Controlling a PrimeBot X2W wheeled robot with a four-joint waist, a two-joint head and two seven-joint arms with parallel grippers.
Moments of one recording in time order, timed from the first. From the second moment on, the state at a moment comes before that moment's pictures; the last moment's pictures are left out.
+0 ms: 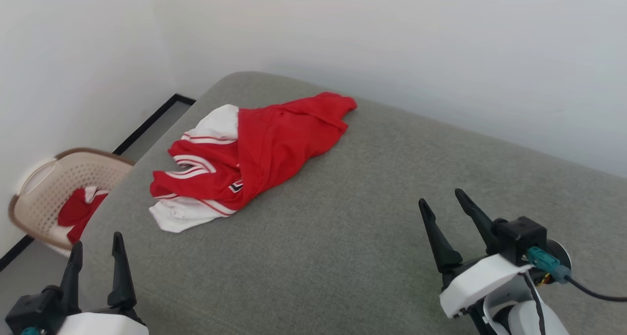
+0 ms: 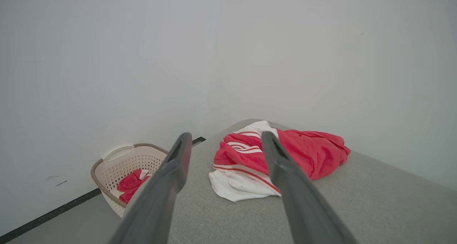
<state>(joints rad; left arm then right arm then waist) 0.05 0.15 0.14 0.15 -0.29 -0.08 -0.26 -0.10 -0.09 0.16 0.16 0.21 0.13 -0.08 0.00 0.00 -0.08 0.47</state>
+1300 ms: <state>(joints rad) -0.81 0.36 0.00 0.92 -0.54 -0.13 -0.18 -0.29 -0.20 0.11 -0.10 0.16 0.13 0.05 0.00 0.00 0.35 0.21</state>
